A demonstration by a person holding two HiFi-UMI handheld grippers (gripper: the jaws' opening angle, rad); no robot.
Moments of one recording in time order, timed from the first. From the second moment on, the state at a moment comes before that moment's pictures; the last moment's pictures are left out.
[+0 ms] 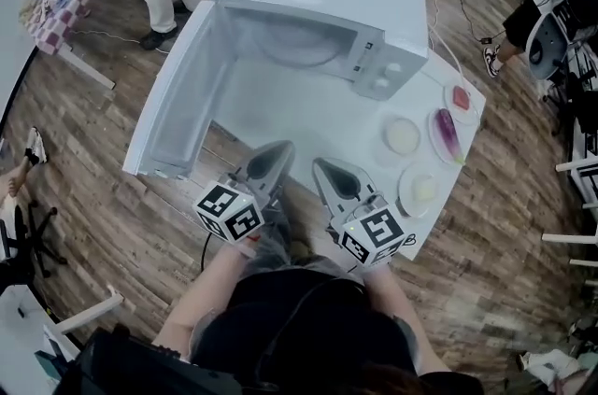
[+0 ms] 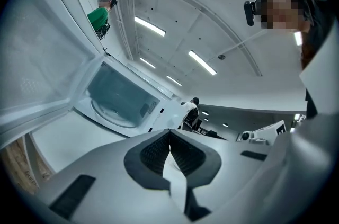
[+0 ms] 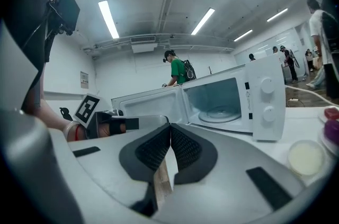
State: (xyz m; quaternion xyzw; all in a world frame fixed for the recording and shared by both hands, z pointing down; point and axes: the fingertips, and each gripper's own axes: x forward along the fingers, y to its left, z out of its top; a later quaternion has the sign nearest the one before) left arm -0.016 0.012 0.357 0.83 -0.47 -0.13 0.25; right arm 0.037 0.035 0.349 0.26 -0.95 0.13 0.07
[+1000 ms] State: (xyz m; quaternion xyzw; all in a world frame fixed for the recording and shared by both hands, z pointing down) left arm -0.069 -0.119 0.429 0.78 -0.46 -0.17 0.39; right arm -0.011 -0.134 0.435 0.37 -0.84 0.39 0.02
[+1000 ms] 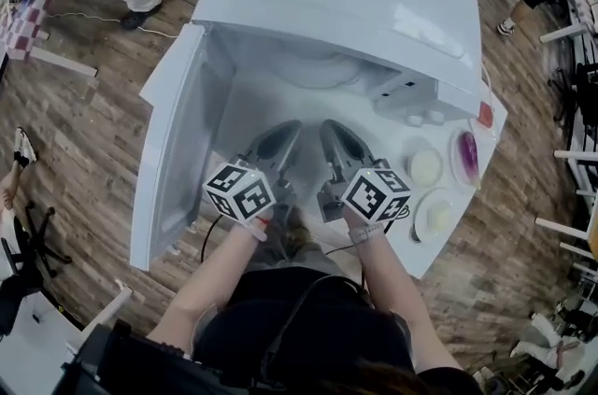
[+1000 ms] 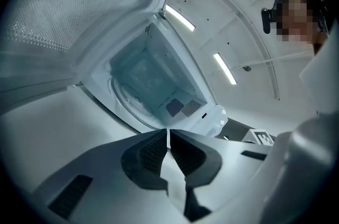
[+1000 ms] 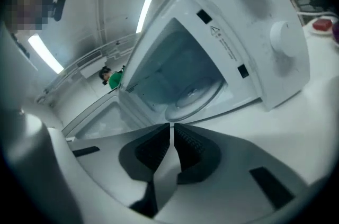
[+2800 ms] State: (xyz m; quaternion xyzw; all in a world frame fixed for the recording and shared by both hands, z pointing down) left arm -0.094 -0.175 0.482 0.63 -0.42 -0.32 0.58; right arm -0.012 -0.216 0.481 0.41 -0.60 0.65 -0.23
